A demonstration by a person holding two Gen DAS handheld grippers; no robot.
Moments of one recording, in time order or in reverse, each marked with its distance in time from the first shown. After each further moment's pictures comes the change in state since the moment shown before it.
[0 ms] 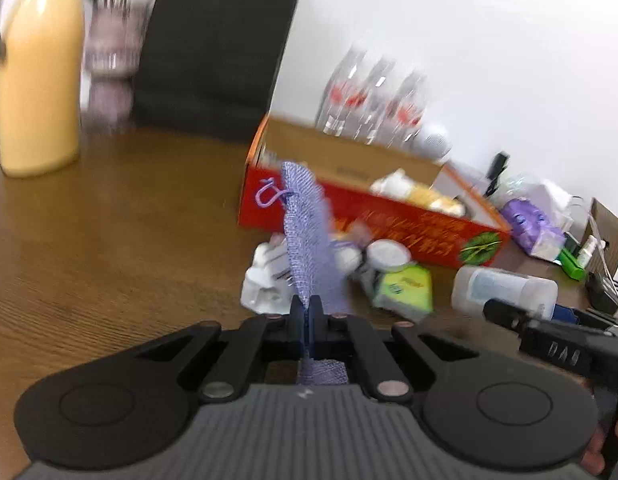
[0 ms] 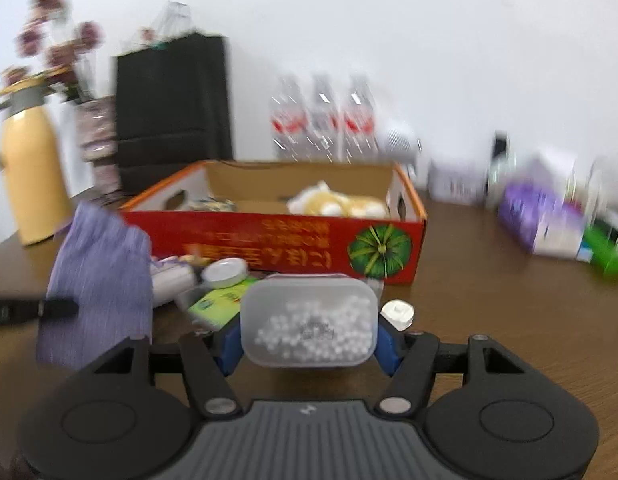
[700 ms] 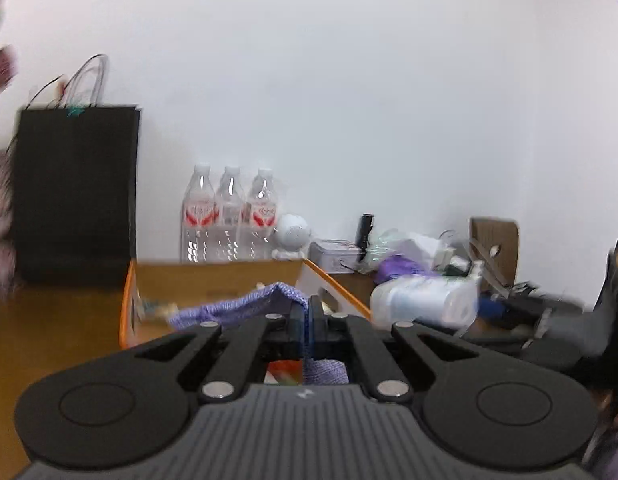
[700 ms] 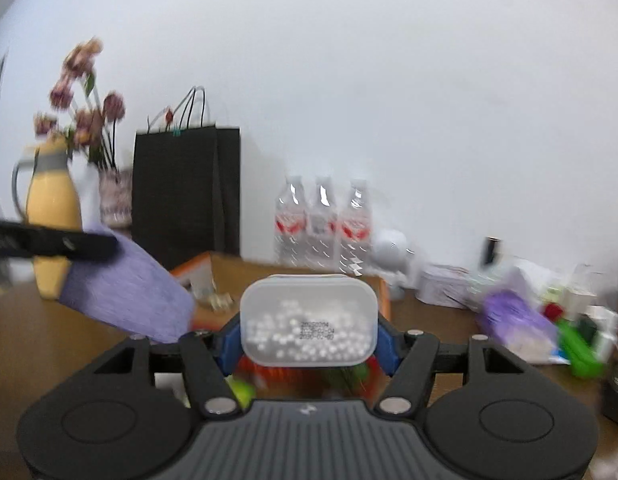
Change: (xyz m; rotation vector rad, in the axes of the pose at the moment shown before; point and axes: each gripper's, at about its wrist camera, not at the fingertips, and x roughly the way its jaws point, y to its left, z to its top) left arm 0.004 -0.045 0.119 0.285 -0.153 -0.321; right arm -0.020 -0.046 0.083 -0.033 -0.185 0.078
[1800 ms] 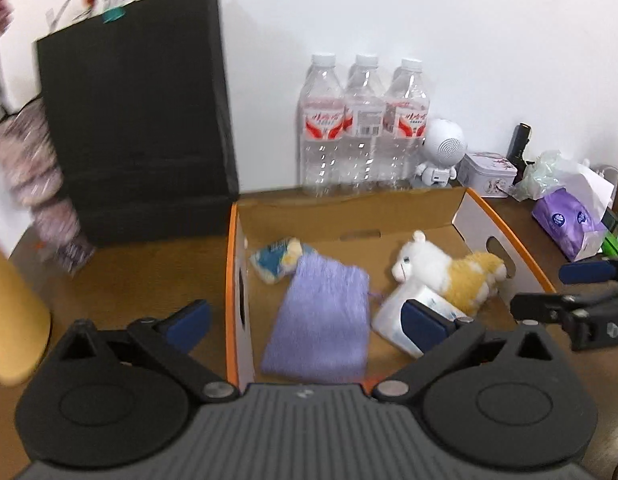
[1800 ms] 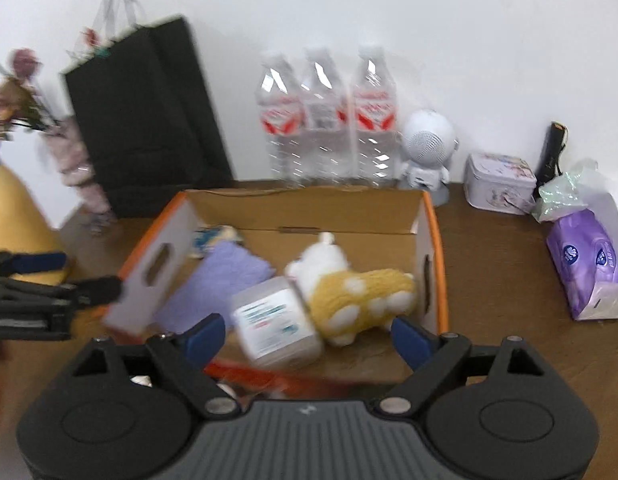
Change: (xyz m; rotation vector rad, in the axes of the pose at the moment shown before) left arm 0.107 0.061 0.024 -0.087 0.387 0.332; right arm 0.135 -0.011 0.055 0.159 0.441 0.045
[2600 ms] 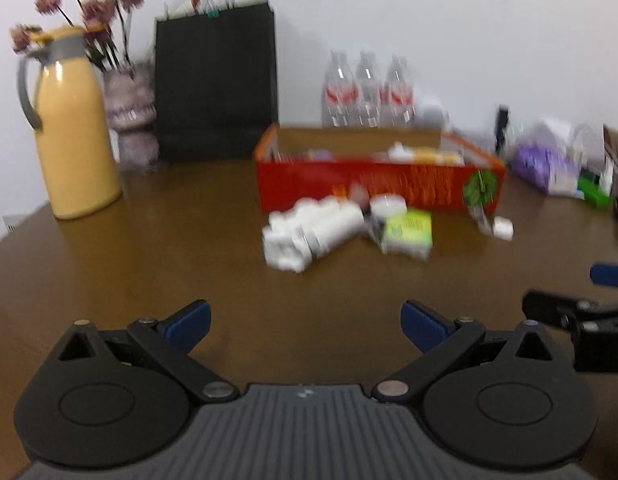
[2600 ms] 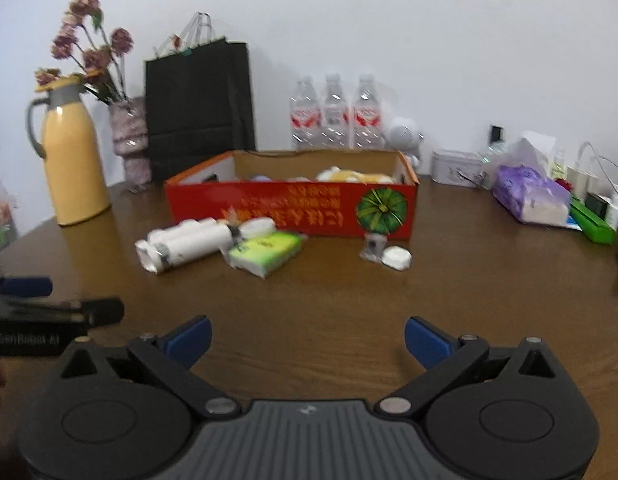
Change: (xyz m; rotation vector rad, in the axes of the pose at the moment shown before) left arm -0.091 -0.048 -0.238 -0.050 -0.165 0.110; right arm -0.084 0.039 -0.241 -0.061 -0.253 -0.087
